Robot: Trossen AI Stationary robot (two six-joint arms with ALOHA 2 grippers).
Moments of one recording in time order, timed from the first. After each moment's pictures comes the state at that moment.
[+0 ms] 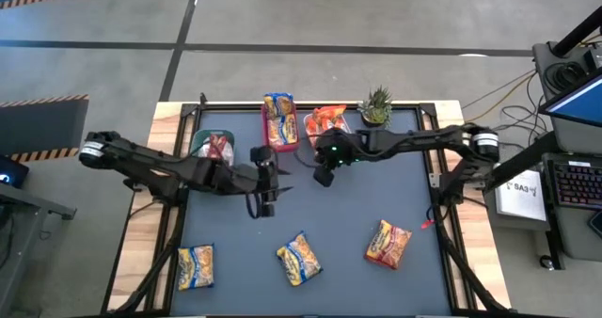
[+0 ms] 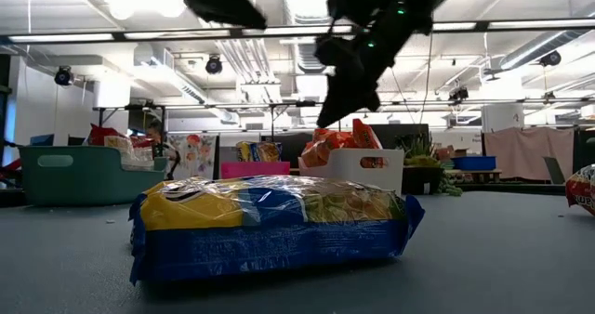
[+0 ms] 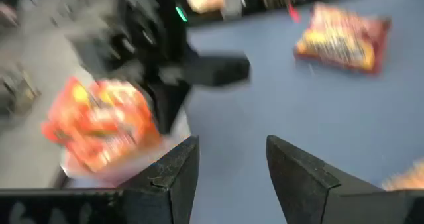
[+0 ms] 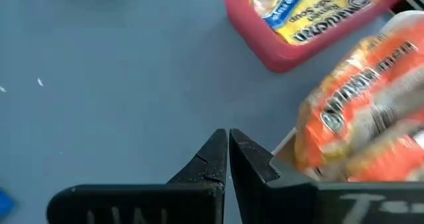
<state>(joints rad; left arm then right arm) -0.20 1.30 0.99 -0.23 -0.41 0.07 -0.18 1.66 1.15 -0.31 0.06 0.20</state>
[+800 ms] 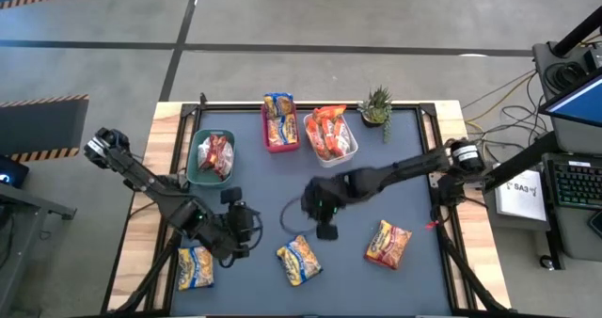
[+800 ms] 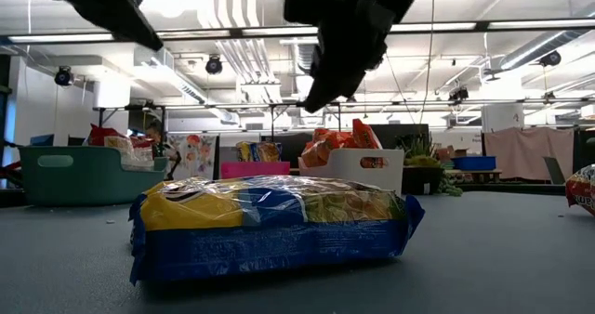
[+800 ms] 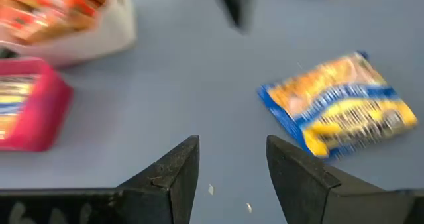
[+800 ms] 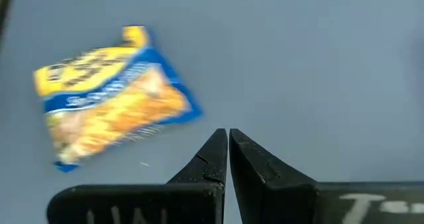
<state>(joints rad) -0.65 1.34 0.97 -0.63 -0.65 -0.60 0.16 1.83 1.37 -0.51 -0.11 0.11</state>
